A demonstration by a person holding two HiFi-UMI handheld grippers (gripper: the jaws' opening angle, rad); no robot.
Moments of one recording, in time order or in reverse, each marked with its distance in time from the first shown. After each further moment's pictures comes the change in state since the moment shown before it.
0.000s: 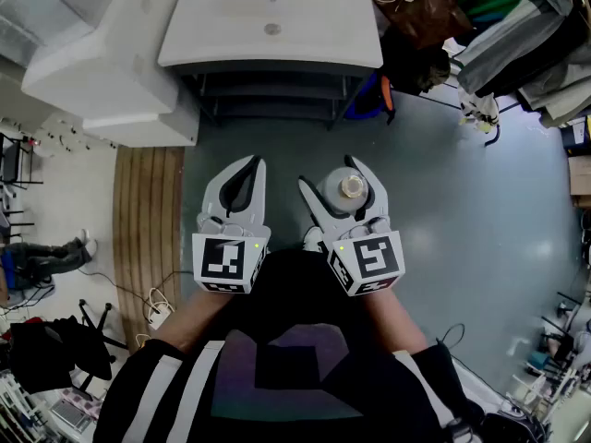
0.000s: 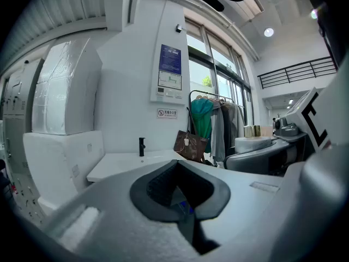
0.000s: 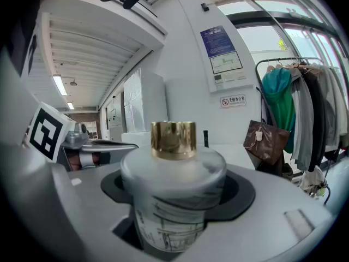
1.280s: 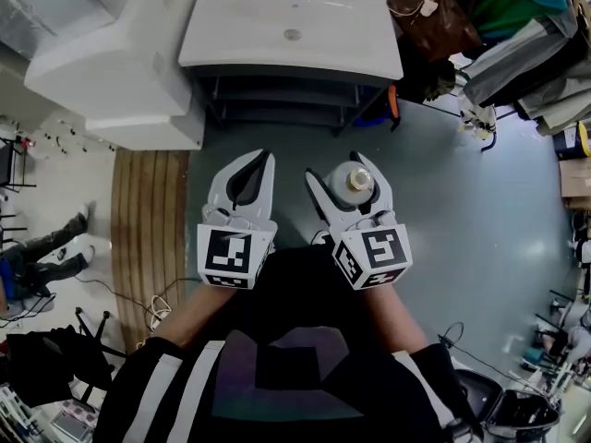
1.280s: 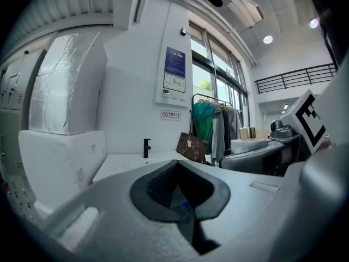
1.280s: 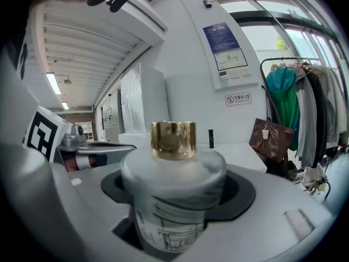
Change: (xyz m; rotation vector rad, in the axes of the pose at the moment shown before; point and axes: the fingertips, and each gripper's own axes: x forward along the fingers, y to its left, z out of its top) left arm -0.016 0.079 0.005 -0.006 -0.017 -0.056; right arm 0.059 0.057 0.011 0.024 0.012 -0.046
